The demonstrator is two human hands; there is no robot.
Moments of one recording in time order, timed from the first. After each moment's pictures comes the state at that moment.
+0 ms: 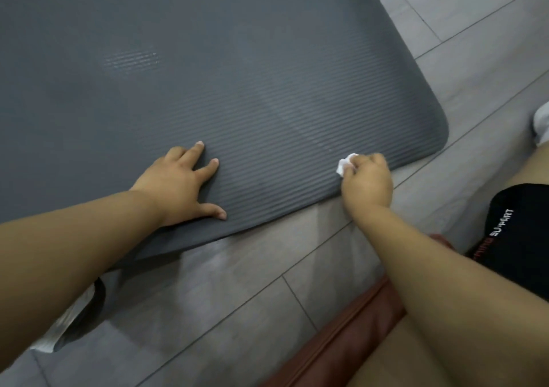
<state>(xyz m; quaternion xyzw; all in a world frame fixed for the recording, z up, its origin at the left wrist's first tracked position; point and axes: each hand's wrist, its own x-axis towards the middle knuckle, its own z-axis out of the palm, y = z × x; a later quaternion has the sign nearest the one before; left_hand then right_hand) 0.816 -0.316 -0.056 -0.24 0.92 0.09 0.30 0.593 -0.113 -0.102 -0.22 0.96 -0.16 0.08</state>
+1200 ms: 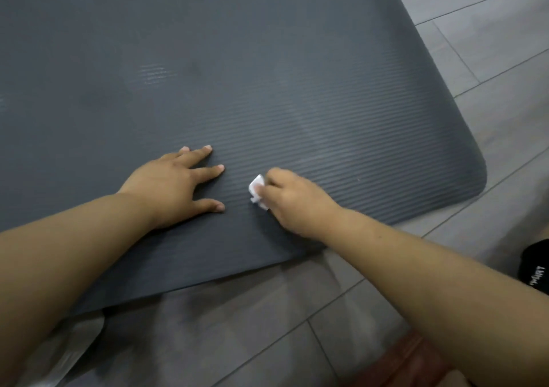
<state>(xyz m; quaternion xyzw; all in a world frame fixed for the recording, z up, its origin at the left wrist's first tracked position) 0.835 -0.369 -0.060 -0.29 0.91 0.16 0.24 0.654 -0.228 -0.103 -0.73 0.65 -0.13 0.16</state>
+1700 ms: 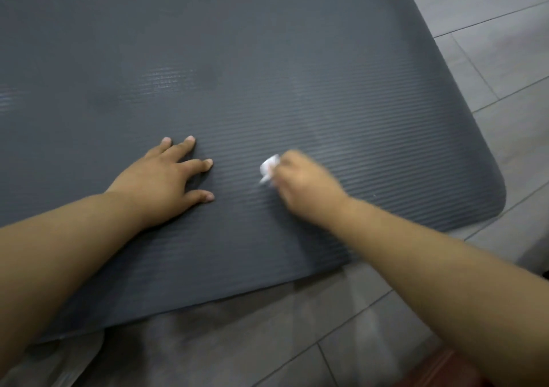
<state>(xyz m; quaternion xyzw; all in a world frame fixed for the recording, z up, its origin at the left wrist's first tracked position) 0.845 -0.395 -0.071 -0.35 0.90 0.18 0.19 0.636 -0.264 -0.117 -0.71 0.68 -0.17 0.09</state>
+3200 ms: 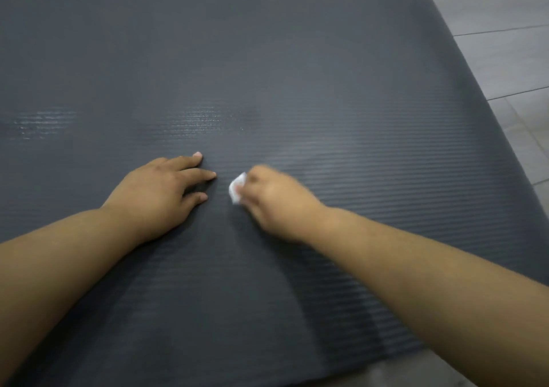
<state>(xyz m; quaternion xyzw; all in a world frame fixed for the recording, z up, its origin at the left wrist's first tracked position) 0.863 -0.445 -0.073 -0.42 0.89 0.19 0.07 0.676 -0.367 -0.109 -0.77 0.60 -0.15 0.17</state>
